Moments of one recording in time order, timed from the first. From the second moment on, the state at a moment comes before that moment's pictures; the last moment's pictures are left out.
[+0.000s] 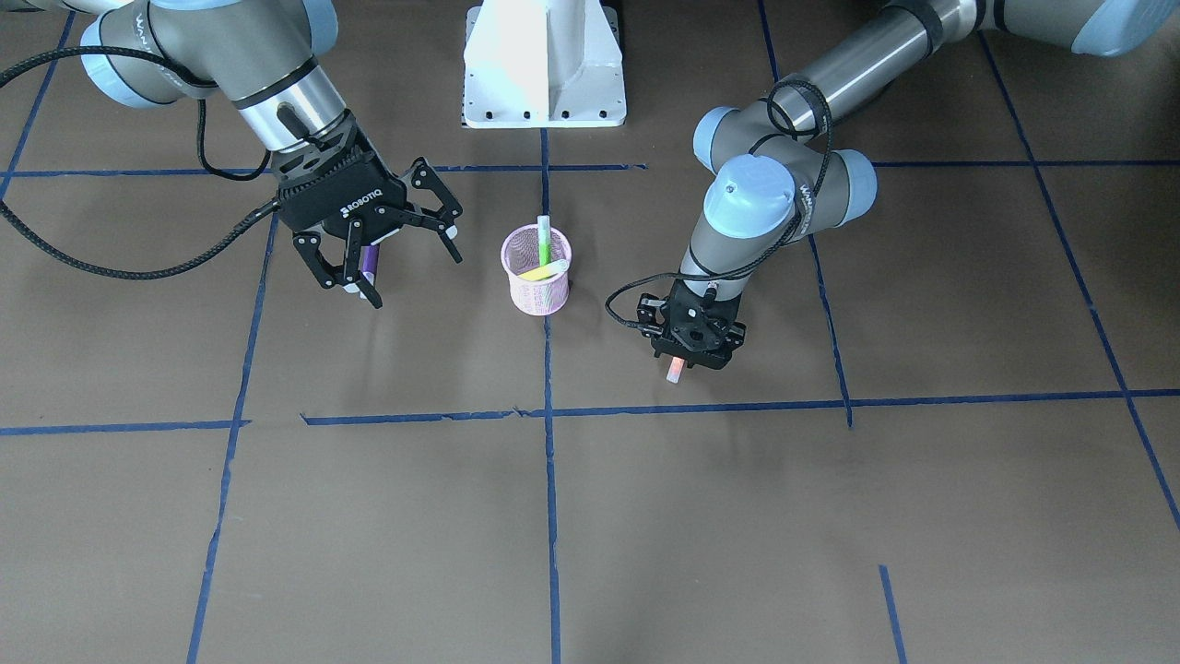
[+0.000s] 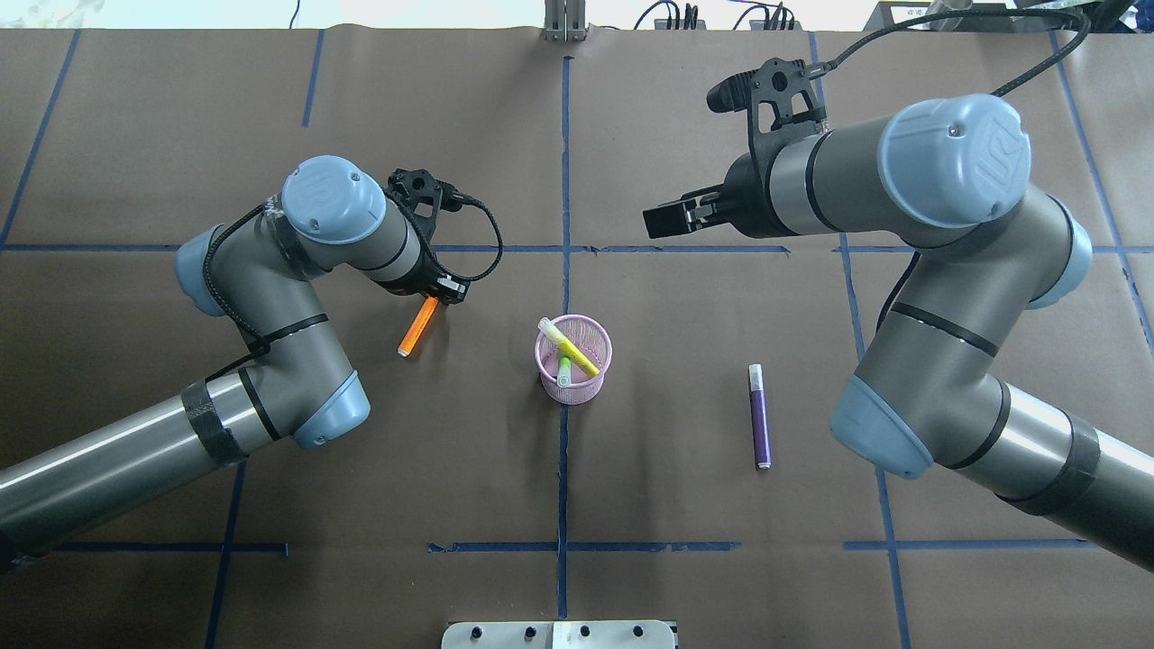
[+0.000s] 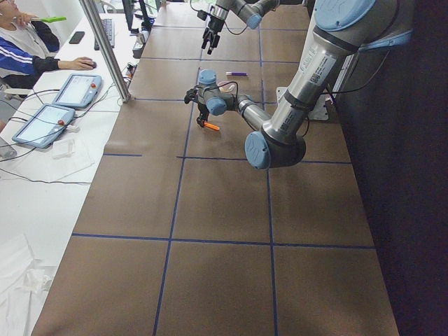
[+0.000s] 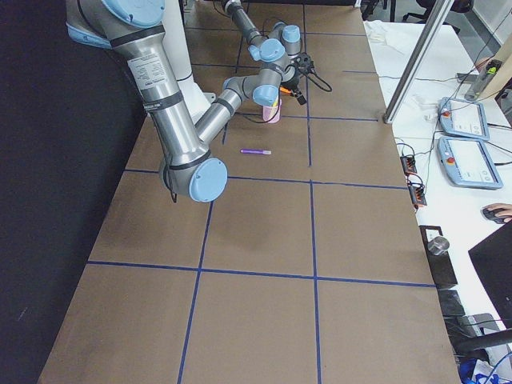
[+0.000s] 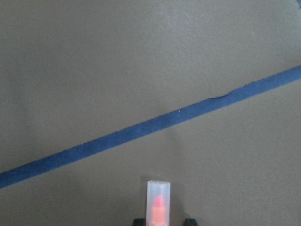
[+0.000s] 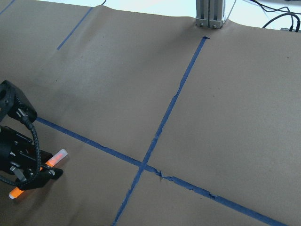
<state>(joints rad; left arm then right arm) -0.64 -2.20 -1.40 -1.98 -1.92 -0.81 0.70 -1.11 1.89 -1.13 1.81 0.85</state>
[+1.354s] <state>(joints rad) -0.71 -2.15 -1.65 -2.40 -1.92 -0.90 0.82 -1.16 1.92 -1.42 2.04 0.85</state>
